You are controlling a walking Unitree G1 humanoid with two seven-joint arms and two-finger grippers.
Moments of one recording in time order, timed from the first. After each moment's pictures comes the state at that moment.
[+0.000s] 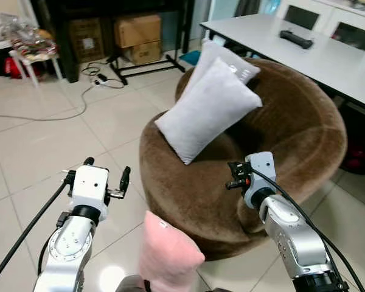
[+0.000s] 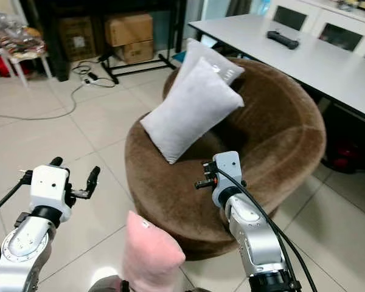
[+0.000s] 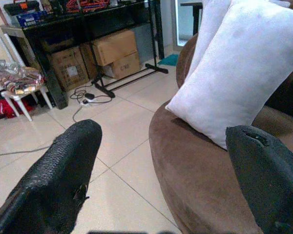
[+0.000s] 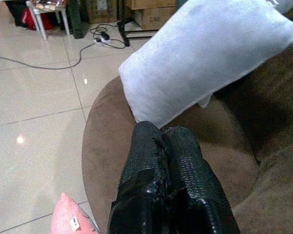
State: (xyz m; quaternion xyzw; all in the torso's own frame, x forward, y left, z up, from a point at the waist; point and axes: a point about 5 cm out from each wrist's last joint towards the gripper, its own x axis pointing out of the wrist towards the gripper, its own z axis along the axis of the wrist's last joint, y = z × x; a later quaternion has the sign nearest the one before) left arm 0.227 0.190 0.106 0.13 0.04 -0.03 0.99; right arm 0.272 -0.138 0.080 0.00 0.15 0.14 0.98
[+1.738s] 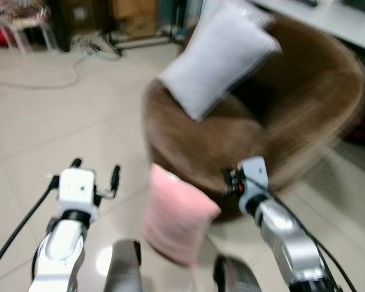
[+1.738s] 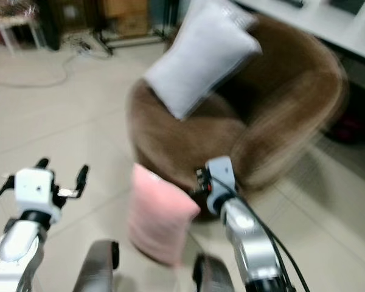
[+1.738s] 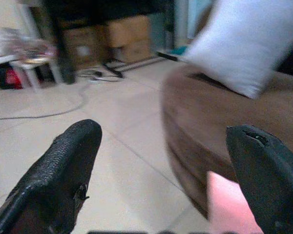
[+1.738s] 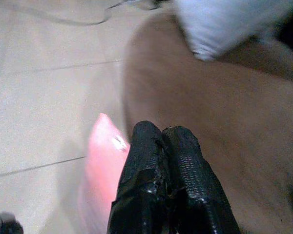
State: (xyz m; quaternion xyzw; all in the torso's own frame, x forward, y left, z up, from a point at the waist) left arm 0.220 0.199 0.112 0.10 0.01 -0.01 0.99; right arm 0.263 -0.129 0.065 -0.01 0.16 0.18 0.97
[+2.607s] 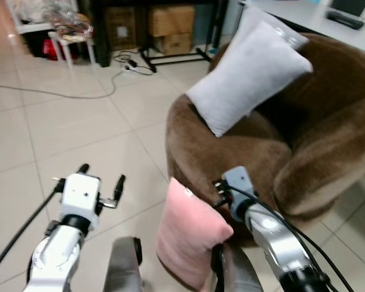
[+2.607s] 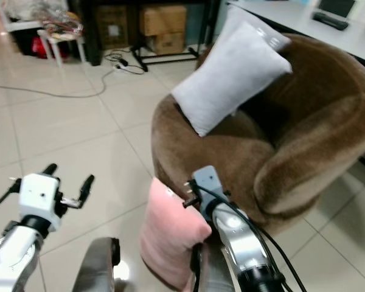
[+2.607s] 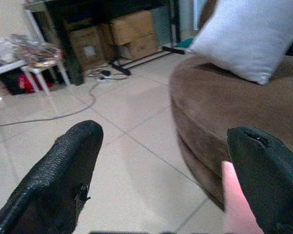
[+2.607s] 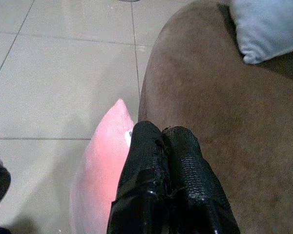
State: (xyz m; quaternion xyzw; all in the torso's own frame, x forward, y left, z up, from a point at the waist) left arm 0.211 0.198 0.102 0.13 0.06 -0.07 0.99; right arm 0.273 -0.115 0.038 -0.09 0.21 0.22 0.95
